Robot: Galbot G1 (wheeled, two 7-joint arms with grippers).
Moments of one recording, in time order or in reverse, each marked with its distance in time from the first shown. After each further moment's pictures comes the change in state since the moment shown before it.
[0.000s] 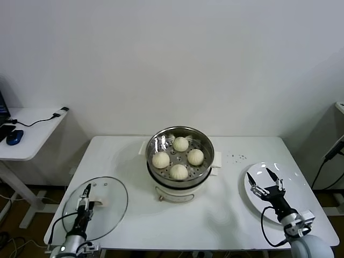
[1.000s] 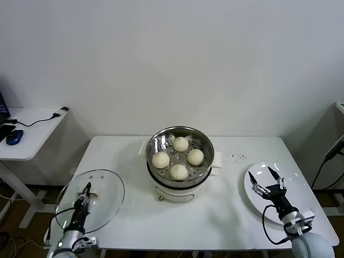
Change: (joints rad) left arm 0.003 0.035 0.012 -0.045 -0.108 0.018 -0.003; right arm 0.036 0.006 0.015 -0.039 -0.042 0.010 -0.016
